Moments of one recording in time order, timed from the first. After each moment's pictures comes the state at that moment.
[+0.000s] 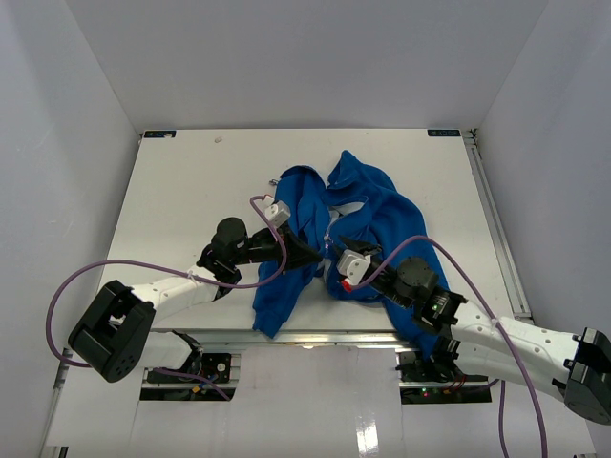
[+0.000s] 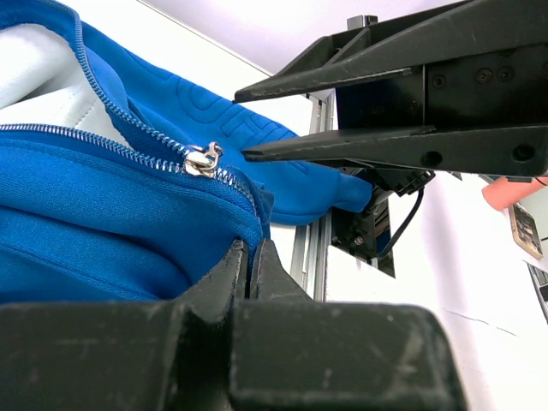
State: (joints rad) left arm -0.62 1.30 0.52 0.79 0.81 -0.45; right arm 1.02 0.82 0.41 0.43 0.07 -0.74
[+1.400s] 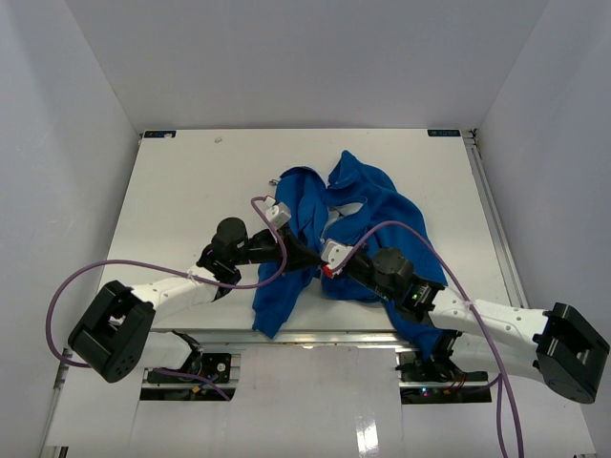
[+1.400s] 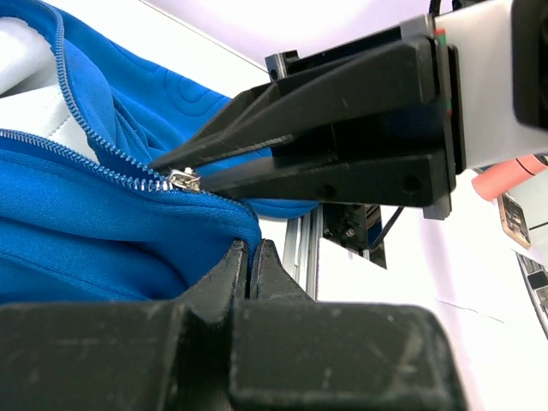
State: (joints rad) left arm -0.62 1.30 0.52 0.78 0.84 -0.45; right arm 1.01 1.04 0.47 0.46 0.11 -0.63
